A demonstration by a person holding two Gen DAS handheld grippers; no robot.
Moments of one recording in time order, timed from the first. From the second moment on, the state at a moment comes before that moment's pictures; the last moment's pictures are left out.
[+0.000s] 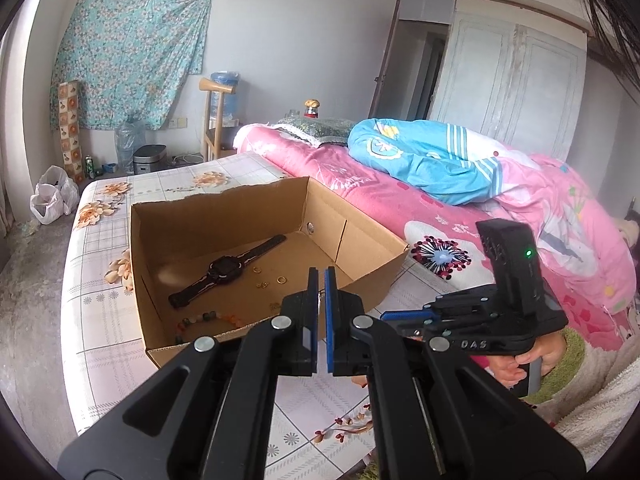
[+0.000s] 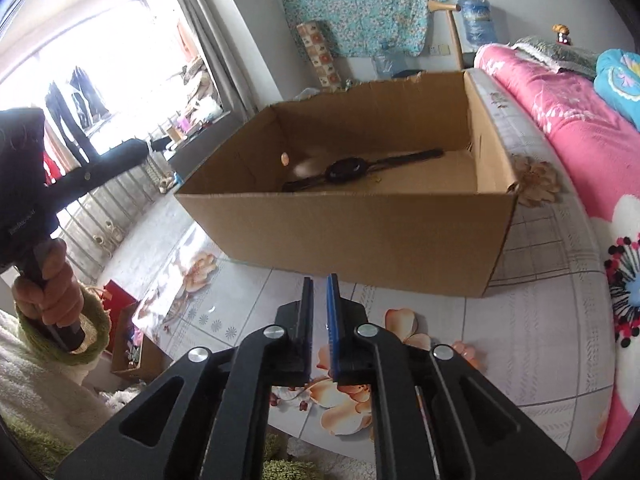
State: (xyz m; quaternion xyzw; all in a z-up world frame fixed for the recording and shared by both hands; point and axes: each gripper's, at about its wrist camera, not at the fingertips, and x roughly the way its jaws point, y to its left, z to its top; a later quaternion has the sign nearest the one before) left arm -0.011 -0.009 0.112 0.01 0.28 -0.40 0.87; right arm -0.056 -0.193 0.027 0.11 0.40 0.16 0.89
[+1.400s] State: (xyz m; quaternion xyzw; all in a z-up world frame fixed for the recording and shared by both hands) left arm 0.122 -0.064 0.081 -0.01 0.44 -0.39 0.81; right arm 0.056 -0.222 0.096 0.09 0.42 0.15 0.89
